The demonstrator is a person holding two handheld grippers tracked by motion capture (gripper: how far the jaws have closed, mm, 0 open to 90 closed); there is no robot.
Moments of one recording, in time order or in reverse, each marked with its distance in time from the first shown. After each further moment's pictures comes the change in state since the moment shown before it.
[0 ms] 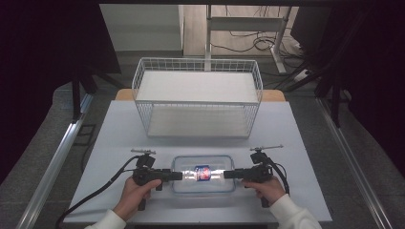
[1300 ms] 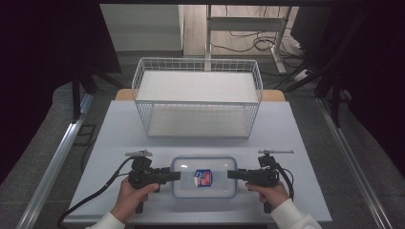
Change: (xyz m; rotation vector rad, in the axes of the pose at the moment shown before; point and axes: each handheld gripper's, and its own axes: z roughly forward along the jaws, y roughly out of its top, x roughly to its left) left arm -0.026 -0.002 -0.017 -0.072 0.039 0.090; right arm 0.015 -0.013 -0.021 -0.126 0.016 0.007
